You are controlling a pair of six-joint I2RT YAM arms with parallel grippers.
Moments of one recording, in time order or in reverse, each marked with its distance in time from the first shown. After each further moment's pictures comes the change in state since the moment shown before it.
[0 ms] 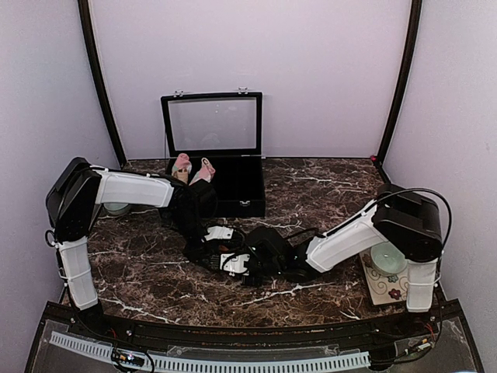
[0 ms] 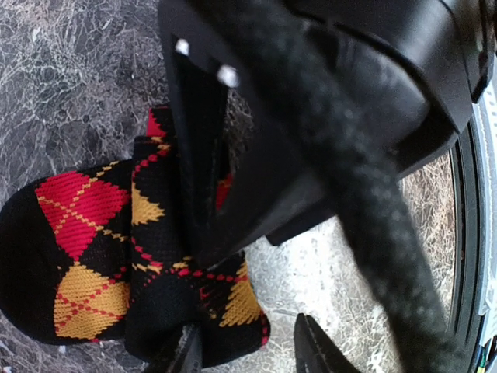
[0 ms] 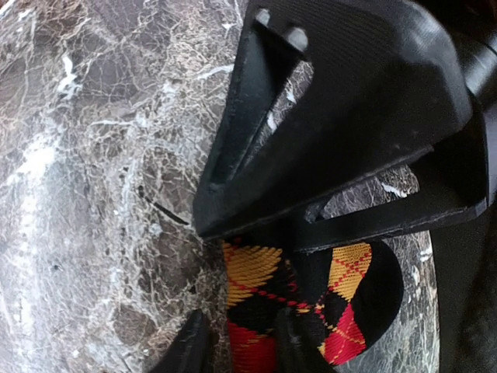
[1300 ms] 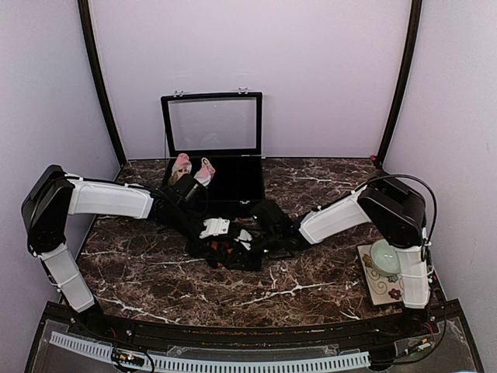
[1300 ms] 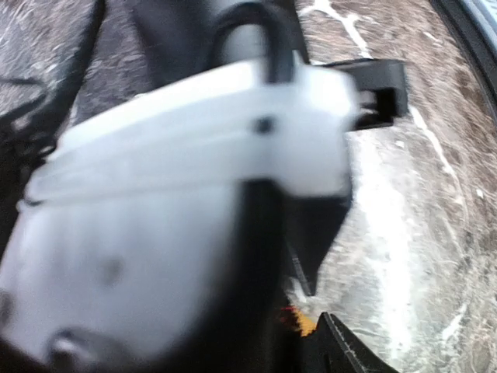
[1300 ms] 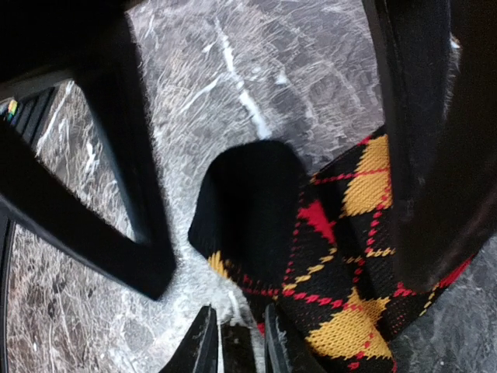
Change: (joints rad) left arm -0.010 -0.198 -0.233 0.434 -0.073 0.004; right arm -0.198 0.126 0.207 -0.203 -0.556 0.383
